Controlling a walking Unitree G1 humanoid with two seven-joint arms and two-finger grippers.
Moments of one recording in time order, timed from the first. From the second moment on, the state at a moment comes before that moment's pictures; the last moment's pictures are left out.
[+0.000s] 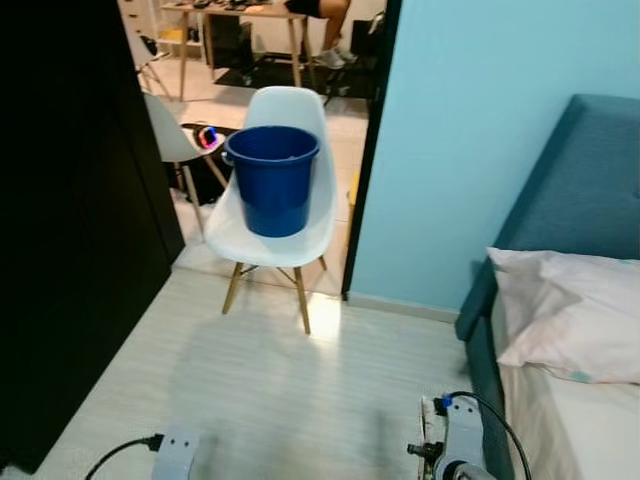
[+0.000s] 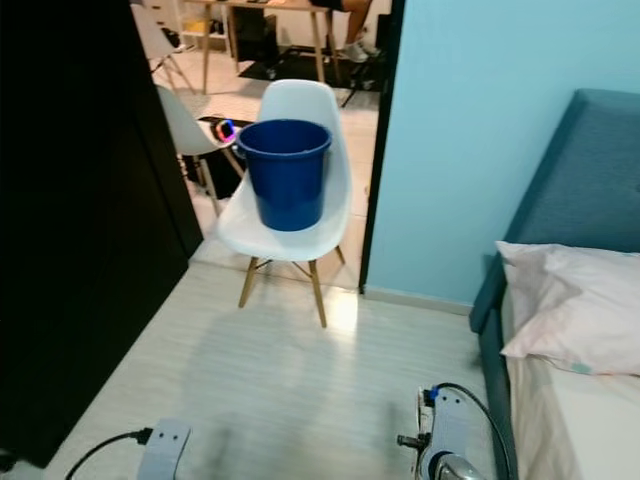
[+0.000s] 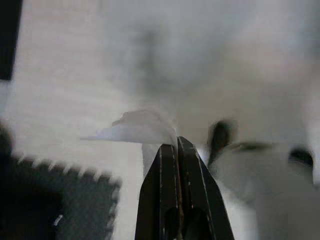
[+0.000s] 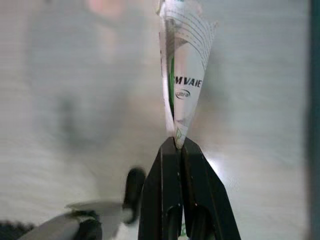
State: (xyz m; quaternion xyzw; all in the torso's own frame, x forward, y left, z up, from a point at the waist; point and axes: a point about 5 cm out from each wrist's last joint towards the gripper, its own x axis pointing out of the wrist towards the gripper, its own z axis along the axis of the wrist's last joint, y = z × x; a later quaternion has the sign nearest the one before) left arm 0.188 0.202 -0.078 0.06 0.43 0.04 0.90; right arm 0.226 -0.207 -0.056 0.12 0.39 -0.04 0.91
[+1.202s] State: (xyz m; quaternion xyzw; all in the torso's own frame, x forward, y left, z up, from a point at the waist) left arm 0.348 0.151 0.102 -0.01 -0.04 -0.08 1.00; right arm 0.377 -0.113 0.140 0.14 -0.03 0.26 0.96
